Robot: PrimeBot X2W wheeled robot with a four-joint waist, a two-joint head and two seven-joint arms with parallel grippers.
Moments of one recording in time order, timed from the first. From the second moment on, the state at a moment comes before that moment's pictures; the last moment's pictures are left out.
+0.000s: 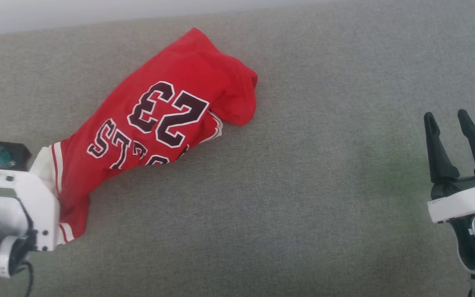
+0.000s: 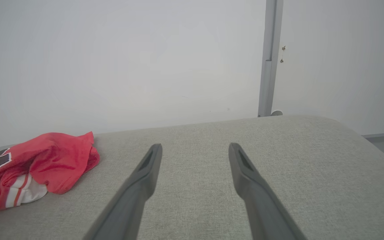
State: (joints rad) left arm -0.33 0.82 -0.36 0.05 -0.68 0.27 0.75; right arm -0.23 -0.30 0.00 0.09 0.48 0.13 -0.16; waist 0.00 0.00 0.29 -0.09
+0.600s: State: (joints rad) left arm -0.28 0.80 -0.22 0.07 -0.74 0.43 0.70; right arm -0.23 -0.31 -0.03 0.09 0.48 0.13 -0.16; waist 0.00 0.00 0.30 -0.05
